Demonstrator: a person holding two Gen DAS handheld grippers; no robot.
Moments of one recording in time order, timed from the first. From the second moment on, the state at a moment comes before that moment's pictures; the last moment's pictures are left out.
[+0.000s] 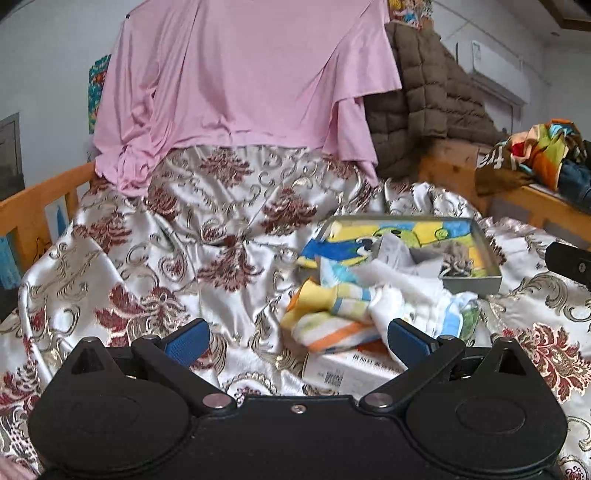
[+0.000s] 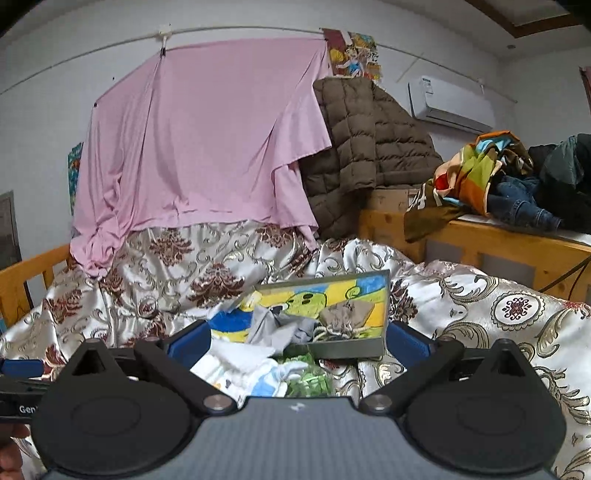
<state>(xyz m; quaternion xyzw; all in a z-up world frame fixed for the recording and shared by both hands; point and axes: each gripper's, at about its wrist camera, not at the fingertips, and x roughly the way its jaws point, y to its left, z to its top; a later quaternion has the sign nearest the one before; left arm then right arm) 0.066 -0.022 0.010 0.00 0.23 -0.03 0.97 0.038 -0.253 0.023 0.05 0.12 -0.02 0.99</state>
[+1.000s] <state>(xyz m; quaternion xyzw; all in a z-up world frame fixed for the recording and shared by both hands) 0.096 -0.019 -0.018 -0.03 0.36 0.00 0.93 0.098 -0.248 -0.049 0.07 0.42 0.01 0.91</state>
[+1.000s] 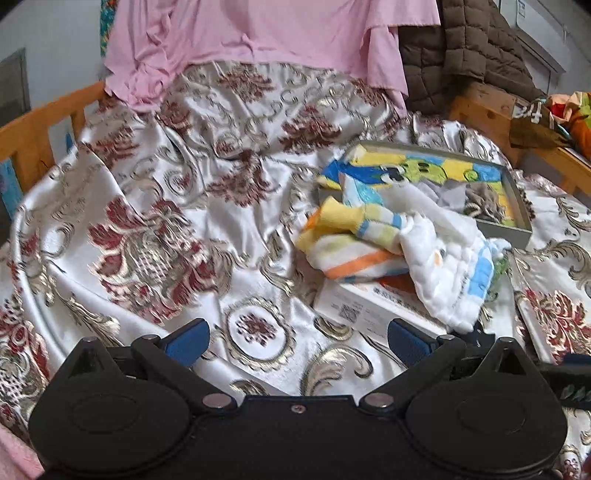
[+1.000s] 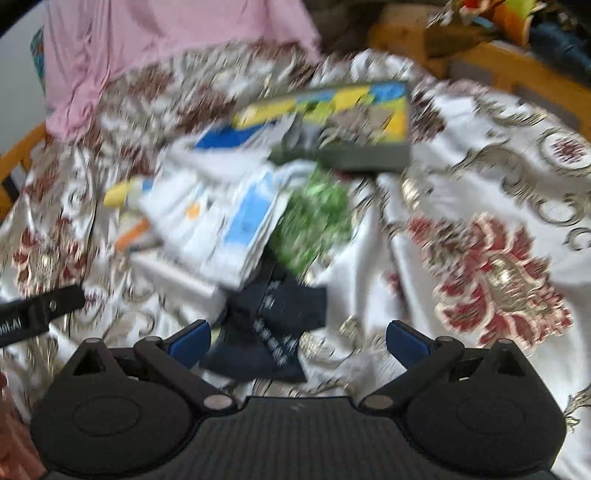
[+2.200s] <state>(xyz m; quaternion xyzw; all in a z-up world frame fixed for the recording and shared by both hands) 0.154 -0.034 -0.030 -0.10 0.36 -0.11 0.92 0.151 -0.222 -0.052 -0.17 0.40 0.21 0.88</state>
